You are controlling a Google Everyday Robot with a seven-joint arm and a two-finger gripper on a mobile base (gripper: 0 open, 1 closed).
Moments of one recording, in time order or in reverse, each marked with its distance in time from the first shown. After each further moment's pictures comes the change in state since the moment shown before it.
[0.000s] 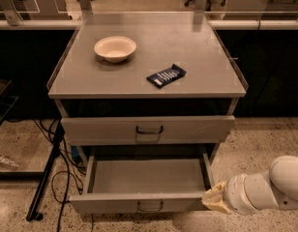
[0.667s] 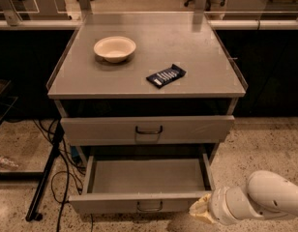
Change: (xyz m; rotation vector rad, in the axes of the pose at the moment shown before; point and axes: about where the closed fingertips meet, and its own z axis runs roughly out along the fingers) arm 0.020 0.017 0.068 -0.046 0.001 0.048
